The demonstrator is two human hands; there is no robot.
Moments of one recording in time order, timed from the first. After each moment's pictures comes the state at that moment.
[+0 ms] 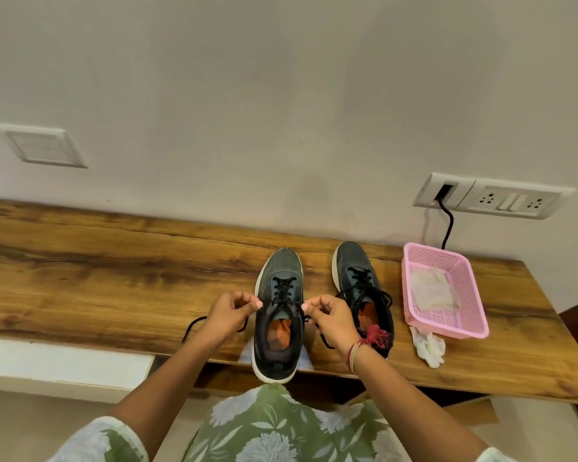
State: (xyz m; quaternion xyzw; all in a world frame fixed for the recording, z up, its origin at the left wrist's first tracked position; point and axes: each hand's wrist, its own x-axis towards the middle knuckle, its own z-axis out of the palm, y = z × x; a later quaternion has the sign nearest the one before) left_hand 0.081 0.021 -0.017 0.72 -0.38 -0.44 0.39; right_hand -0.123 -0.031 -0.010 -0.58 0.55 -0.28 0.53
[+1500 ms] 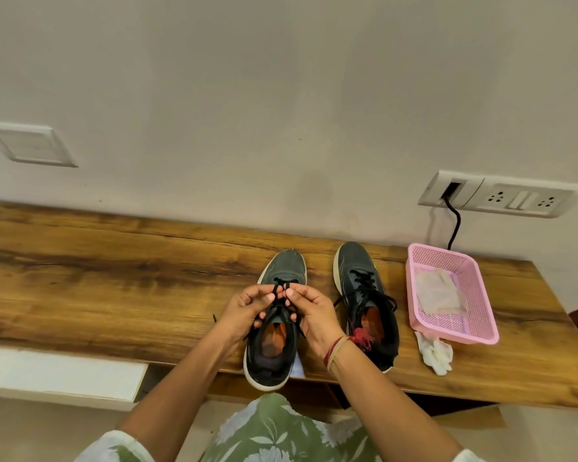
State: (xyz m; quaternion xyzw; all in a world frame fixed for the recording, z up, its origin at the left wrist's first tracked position) left_hand 0.055 0.005 -0.011 0.55 -0.25 -0.59 0.53; right_hand -0.082 -0.038 -0.011 -0.31 0.42 -0.40 0.75
